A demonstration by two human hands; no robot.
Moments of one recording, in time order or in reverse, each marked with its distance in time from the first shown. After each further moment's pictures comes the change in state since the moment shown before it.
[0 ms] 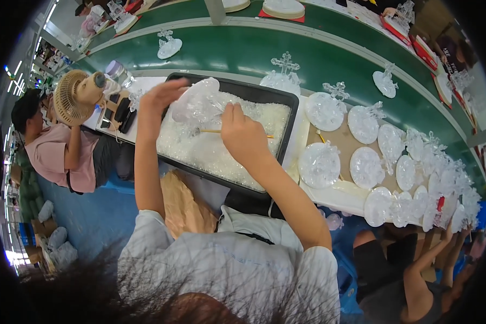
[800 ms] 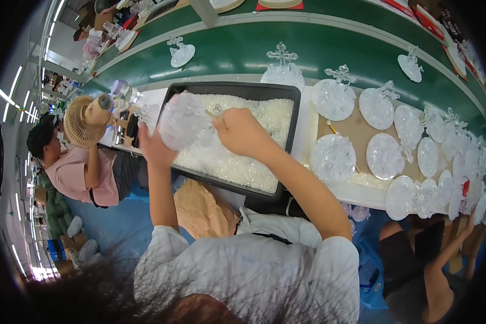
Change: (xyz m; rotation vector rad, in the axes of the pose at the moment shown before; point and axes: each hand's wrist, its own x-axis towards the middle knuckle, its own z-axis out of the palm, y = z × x) left_hand -0.023 -0.005 0.012 -0.632 -0.030 -0.041; right_hand 0.021 0.017 -0.002 0.778 -0.430 0.324
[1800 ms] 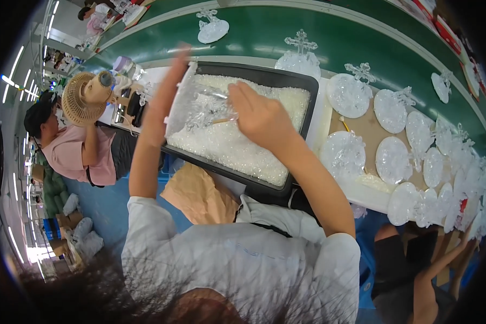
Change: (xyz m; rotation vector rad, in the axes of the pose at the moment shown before) left_hand 0.025 0.045 0.021 1.262 -0.153 0.287; right_hand -0.005 0.011 -0.010 -0.439 0.502 -0.661
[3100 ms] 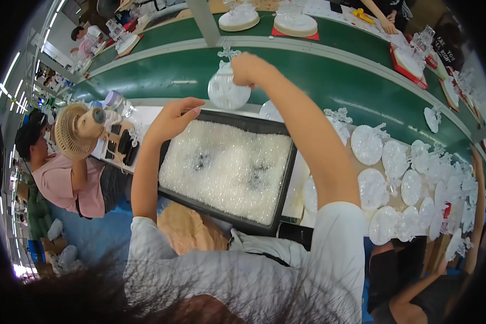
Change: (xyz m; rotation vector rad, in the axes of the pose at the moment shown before) left_hand 0.064 -0.070 0.033 -0.056 -0.340 -0.301; right_hand 0.157 0.153 0.056 -0.192 -0.955 0.446
